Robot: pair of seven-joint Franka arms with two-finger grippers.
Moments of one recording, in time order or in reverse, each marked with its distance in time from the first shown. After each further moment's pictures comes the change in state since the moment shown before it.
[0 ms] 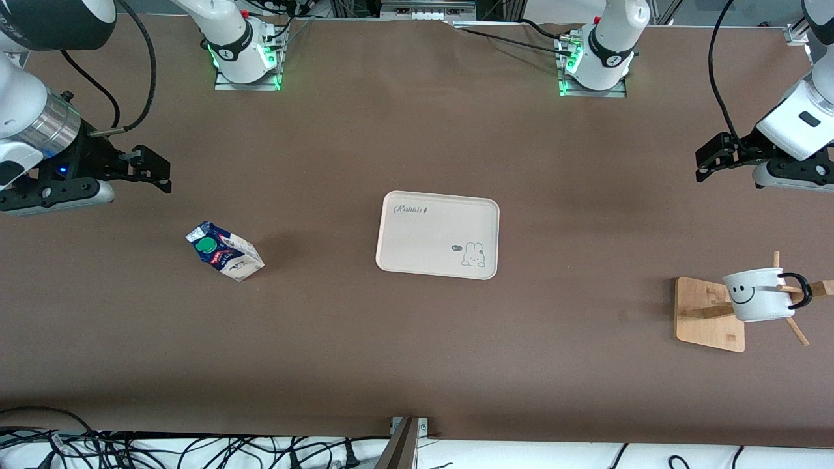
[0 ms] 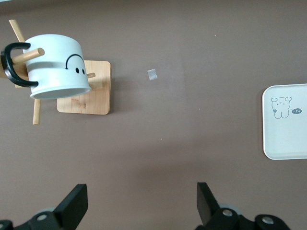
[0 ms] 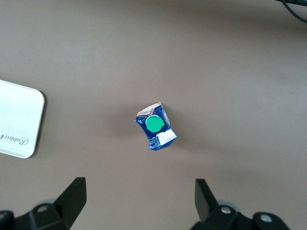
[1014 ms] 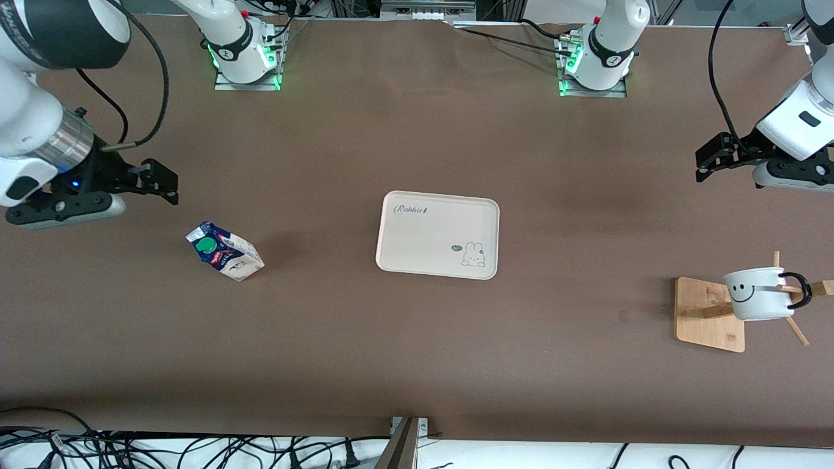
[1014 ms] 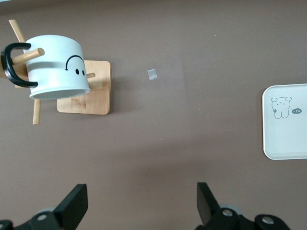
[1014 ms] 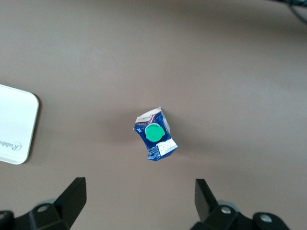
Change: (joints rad) left arm 0.000 0.000 0.000 0.000 0.000 0.000 0.000; right arm 0.006 0.064 0.003 -0.018 -0.009 0.044 -0.001
